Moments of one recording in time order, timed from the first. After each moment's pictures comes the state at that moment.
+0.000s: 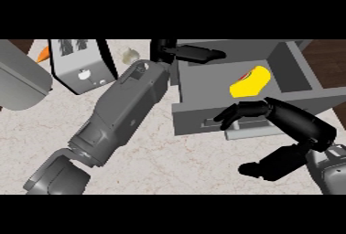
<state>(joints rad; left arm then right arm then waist) -1.27 0.00 -0.25 -0.38 0.62 0.30 -0.50 -0.35 -0.39 0.18 -1.79 -0.06 0.61 0.17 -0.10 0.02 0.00</state>
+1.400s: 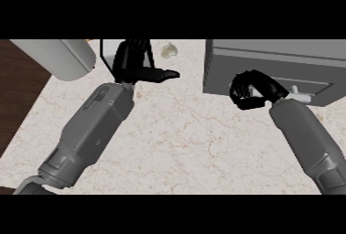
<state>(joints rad) -0.94 0.13 -0.23 -0.65 0.67 0.11 -0.53 -0.76 -0.32 0.14 -0.62 0.48 0.19 -0.37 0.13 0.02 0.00</state>
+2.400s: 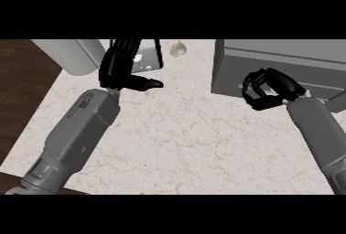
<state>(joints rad) -0.84 0.20 -0.25 -0.74 0.68 -0.01 -0.49 -0.75 -0.38 0.04 -0.59 0.31 0.41 -0.43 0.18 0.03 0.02</state>
